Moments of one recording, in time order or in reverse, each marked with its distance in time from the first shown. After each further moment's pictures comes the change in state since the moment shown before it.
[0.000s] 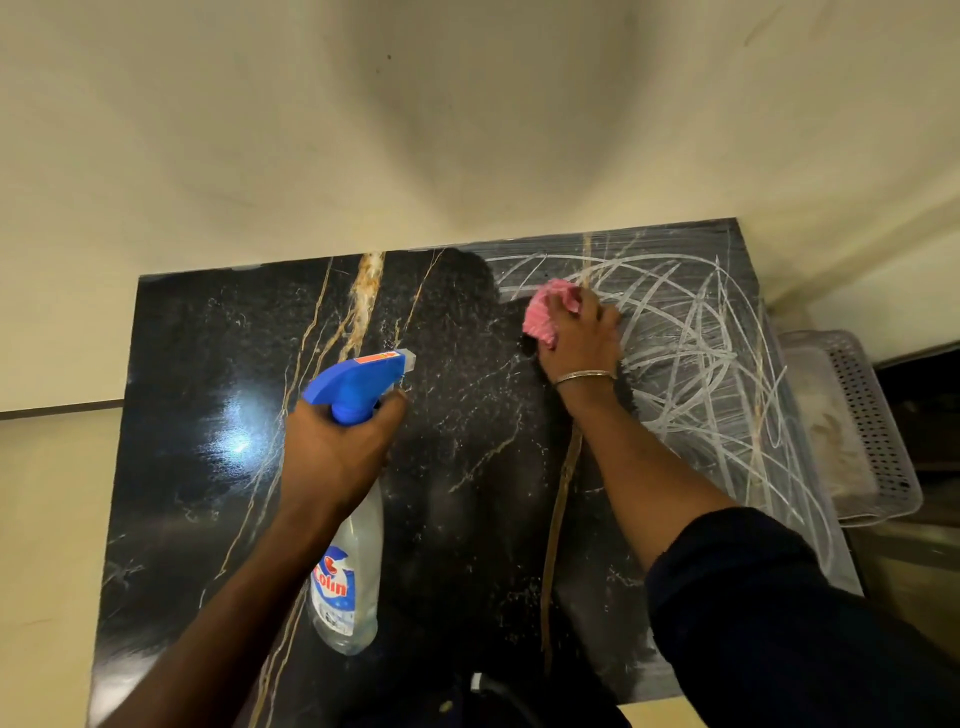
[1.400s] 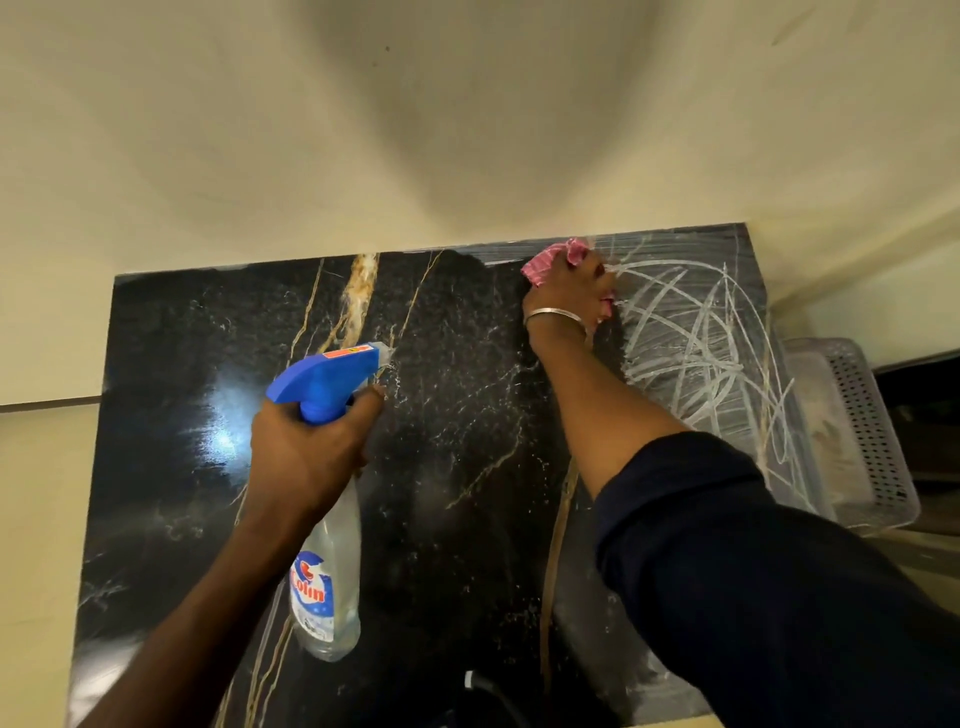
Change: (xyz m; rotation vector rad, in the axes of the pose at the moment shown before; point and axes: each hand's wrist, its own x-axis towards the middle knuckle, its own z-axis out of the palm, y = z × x) left_hand 0.027 -0.001 -0.010 0.011 0.023 -0.053; right_hand 0.079 -0.048 -0.008 0.039 -0.090 0.367
